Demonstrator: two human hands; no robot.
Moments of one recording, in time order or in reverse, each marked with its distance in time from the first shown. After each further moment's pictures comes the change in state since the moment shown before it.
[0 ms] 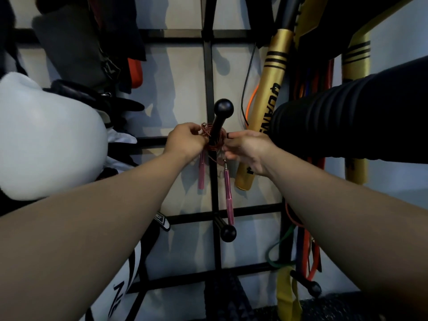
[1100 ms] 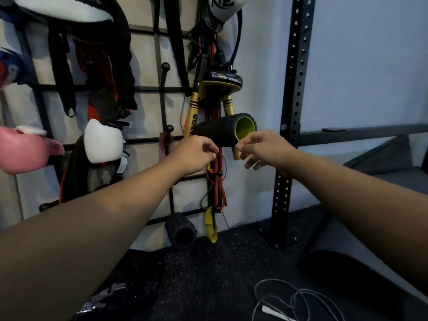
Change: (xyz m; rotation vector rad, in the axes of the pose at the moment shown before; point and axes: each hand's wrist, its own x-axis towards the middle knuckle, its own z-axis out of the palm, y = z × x) left_hand -0.383 0.270 -0.147 0.122 -0.433 0.373; right_hand -0.519 -0.196 -0.124 -0.729 0.112 -0.113
